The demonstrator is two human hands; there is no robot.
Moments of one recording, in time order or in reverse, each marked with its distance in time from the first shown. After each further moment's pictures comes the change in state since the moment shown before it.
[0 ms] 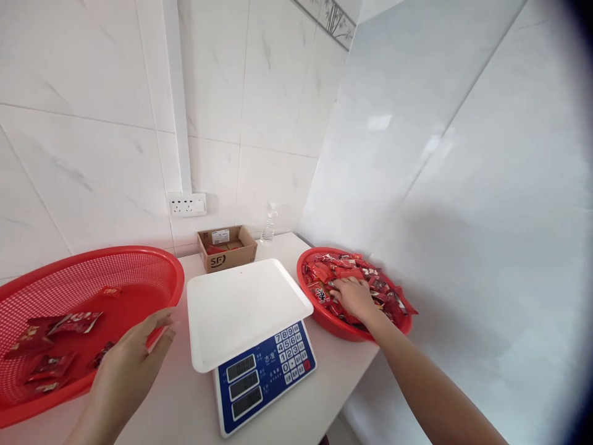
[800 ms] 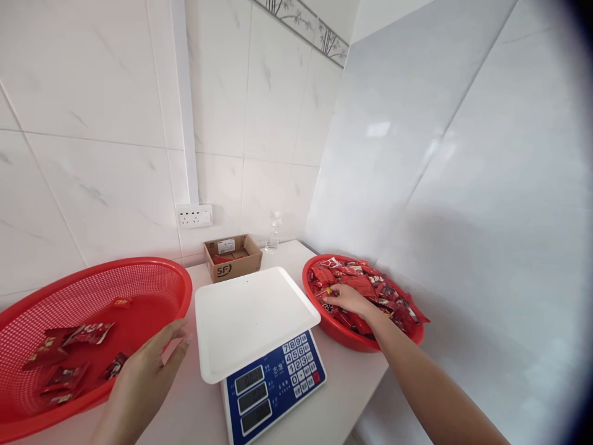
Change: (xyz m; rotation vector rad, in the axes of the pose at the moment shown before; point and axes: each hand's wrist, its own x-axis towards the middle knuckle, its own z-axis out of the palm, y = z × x) left_hand 0.003 -0.003 0.004 -0.047 -0.043 0.054; right_hand 0.032 -0.001 0.019 0.641 -0.153 0.049
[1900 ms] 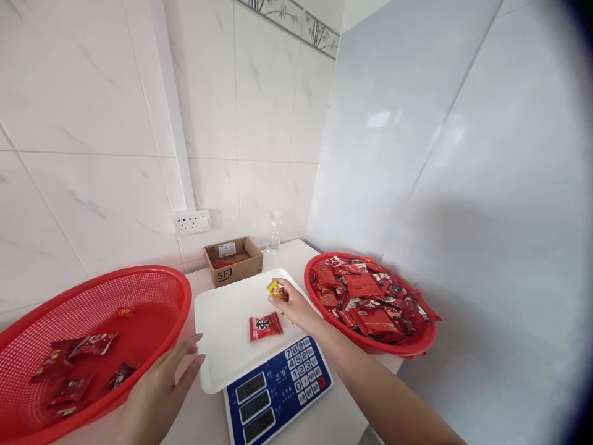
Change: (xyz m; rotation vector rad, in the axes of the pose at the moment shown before) left_hand -0.002 -0.006 0.023 0.045 0.008 0.182; right_hand -0.021 -0.122 0.081 0.682 -0.020 -0.247
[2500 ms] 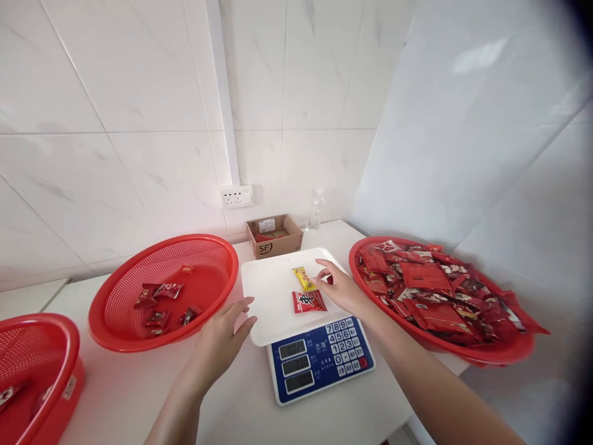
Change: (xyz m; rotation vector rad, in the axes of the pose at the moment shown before) left_hand -0.010 0.019 -0.011 -0.025 -0.148 -0.021; right_hand -0.005 -0.004 -0.008 -0.381 -0.049 -0.026
